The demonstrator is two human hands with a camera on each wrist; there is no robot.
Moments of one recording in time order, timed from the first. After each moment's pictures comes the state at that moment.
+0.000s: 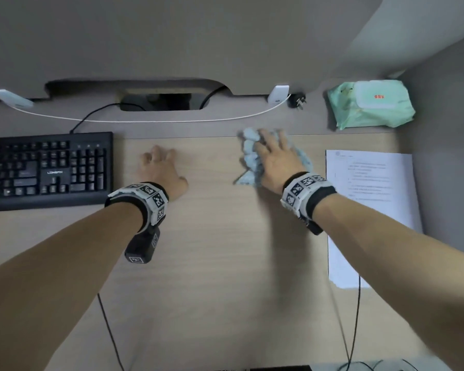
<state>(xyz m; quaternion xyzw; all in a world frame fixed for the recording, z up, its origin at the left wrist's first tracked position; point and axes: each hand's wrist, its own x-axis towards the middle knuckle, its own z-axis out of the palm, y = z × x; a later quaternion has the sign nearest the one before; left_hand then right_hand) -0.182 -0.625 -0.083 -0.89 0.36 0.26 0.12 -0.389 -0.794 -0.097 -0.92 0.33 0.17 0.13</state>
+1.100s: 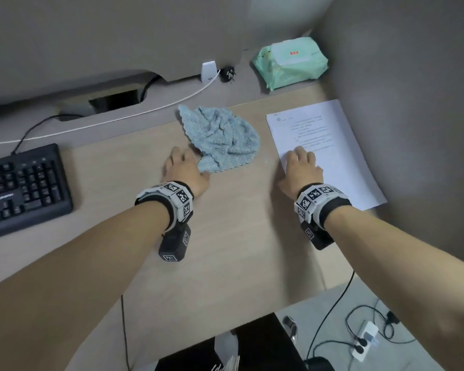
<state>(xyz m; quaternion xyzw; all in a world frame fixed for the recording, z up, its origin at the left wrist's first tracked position) -0.311 -0.651 -0.079 -0.84 0.45 0.31 0.00 -0.557 -0.740 -0.091 -0.75 0.62 0.18 0.16</state>
